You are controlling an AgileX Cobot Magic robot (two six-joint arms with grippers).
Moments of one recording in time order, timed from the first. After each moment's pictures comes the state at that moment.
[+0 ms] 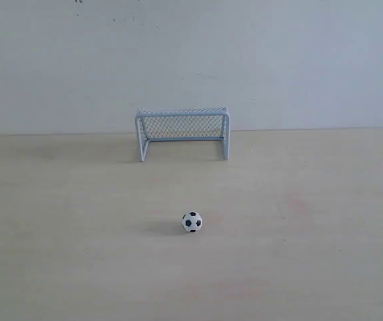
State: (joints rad) left arm -0.02 0.00 0.00 0.15 0.29 -0.12; right arm 0.16 0.01 0.00 0.04 0.35 -0.08
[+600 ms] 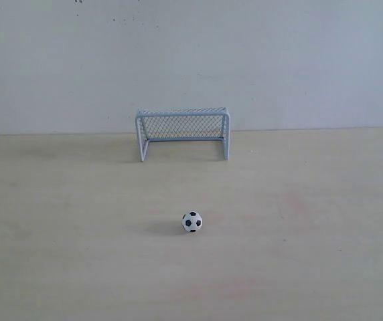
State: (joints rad) left arm -0.02 0.00 0.00 0.15 0.29 -0.12; right arm 0.16 0.00 0.00 0.05 -0.84 0.22
